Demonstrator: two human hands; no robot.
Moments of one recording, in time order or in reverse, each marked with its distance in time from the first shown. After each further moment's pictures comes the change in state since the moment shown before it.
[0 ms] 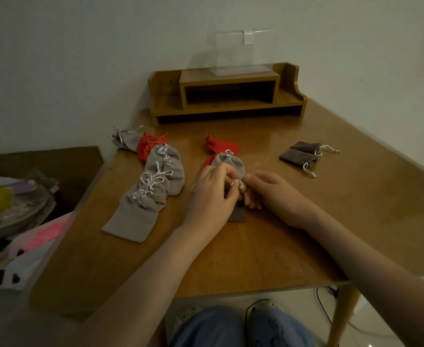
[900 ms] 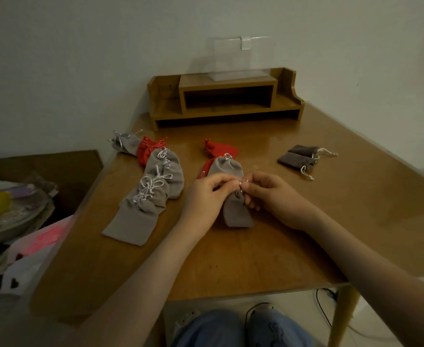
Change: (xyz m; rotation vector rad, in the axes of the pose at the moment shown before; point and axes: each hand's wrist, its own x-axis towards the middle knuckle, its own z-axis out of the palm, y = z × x) left_hand 0.004 -0.007 -0.004 -0.473 -0.137 -0.352; right_hand 0.000 0.003 -0.004 0.046 -0.011 -0.037
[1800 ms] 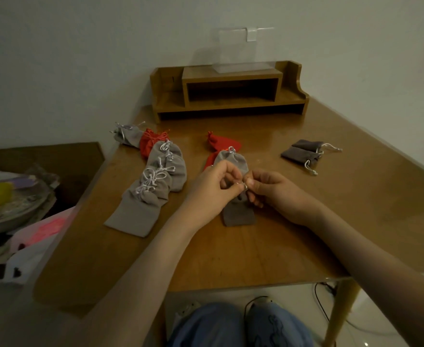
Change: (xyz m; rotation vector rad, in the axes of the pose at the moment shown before) left_hand 0.000 0.005 -0.008 0.212 -0.143 0.026; right_hand -0.001 0.005 0.002 0.011 -0.065 0.008
